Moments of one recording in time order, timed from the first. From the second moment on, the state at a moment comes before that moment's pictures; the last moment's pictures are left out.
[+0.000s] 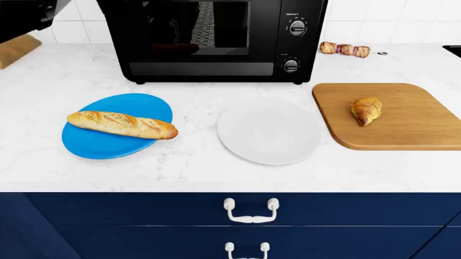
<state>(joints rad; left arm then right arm) -1.52 -0.65 0.19 0.18 -2.22 -1.06 -0.98 1.85 0.65 -0.39 0.40 1.71 1.38 0.93</state>
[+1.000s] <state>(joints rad) -1.62 -0.61 0.16 0.18 -2.27 -0.97 -0.96 2.35 0.10 -0.03 0.74 -0.11 1.41 -0.26</state>
